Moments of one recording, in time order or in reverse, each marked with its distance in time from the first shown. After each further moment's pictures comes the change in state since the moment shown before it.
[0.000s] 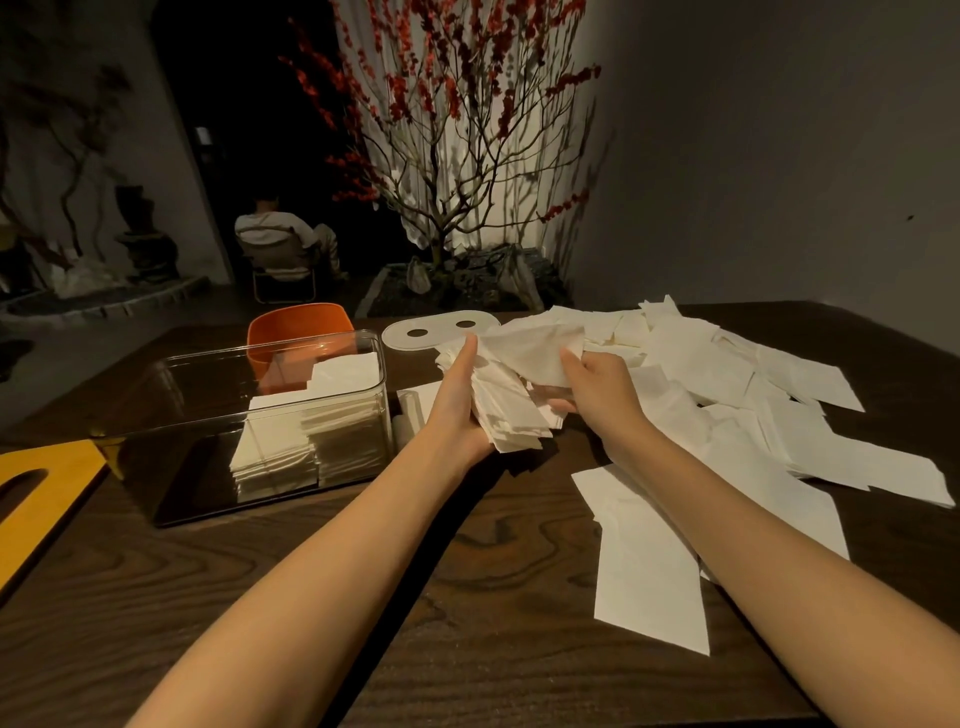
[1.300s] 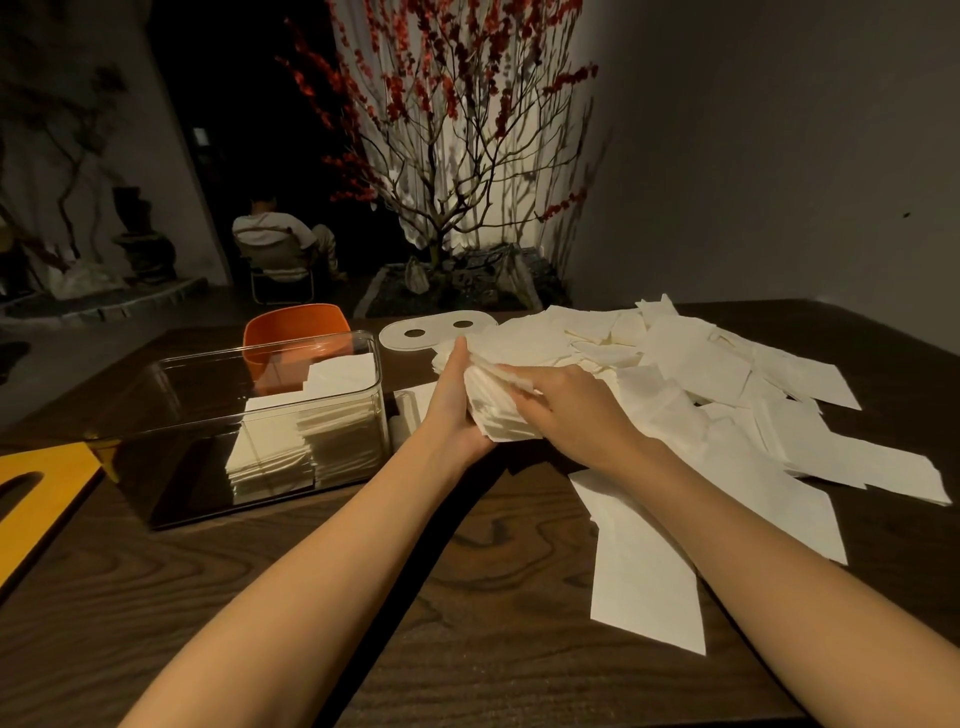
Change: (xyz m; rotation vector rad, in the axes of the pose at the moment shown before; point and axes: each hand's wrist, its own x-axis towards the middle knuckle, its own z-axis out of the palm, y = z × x) left_hand 0.013 0.001 -0.012 -0.036 -0.022 -0.058; right_hand -0.016 0.000 -0.002 -0.696 -0.240 -0.573
